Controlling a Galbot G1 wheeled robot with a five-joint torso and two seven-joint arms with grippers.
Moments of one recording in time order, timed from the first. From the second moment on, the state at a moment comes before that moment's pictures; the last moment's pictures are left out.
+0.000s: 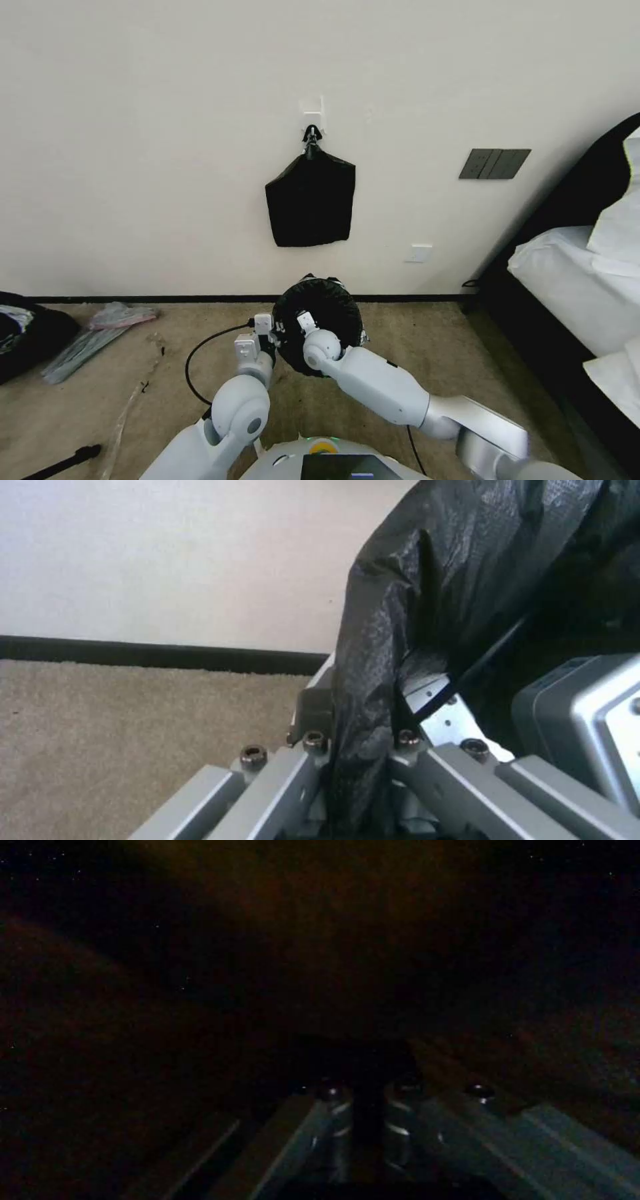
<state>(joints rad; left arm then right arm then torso) 1.33 -1.08 -0.05 -2.26 -0.70 0.41 -0.75 -0.62 1.30 -0.56 1.51 0.85 -0.71 0.70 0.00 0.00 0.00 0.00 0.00</state>
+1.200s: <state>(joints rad) 1.24 -1.16 -0.17 -2.06 -1.18 0.49 -0.90 -0.85 0.90 -0.34 2.29 0.82 -0.70 0.60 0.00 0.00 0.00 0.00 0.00</state>
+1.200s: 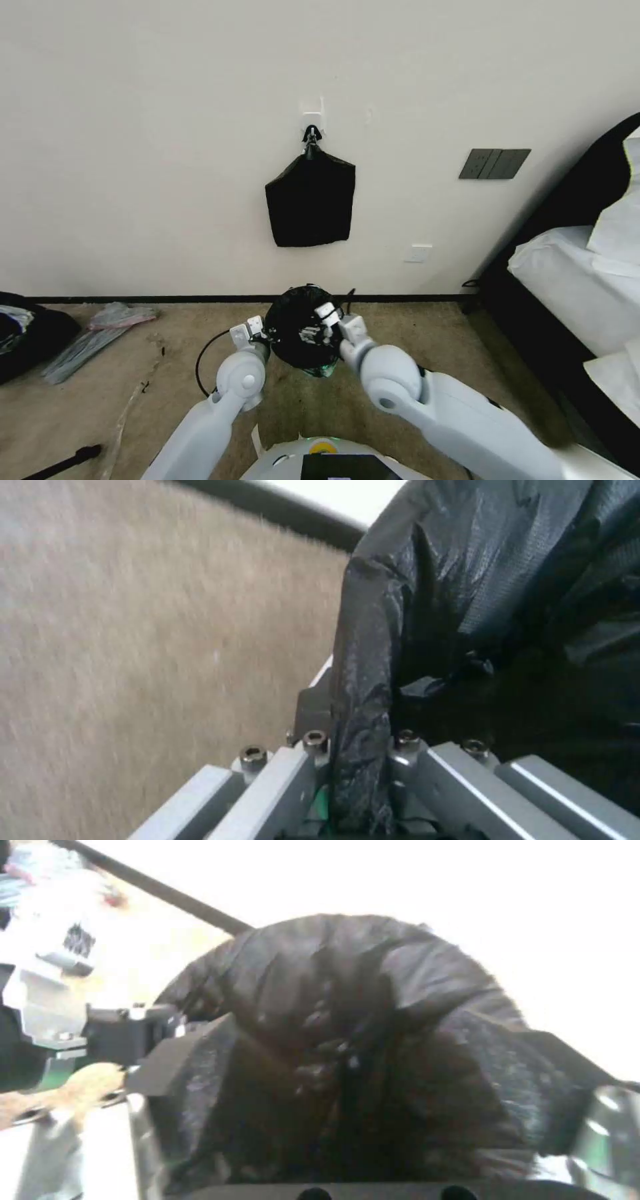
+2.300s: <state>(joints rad) 1.34 -1.11 -0.25 -2.16 -1.01 0.60 -0.74 -1.03 0.91 -0.17 2.32 0.77 -0.61 0.51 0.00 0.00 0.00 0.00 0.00</state>
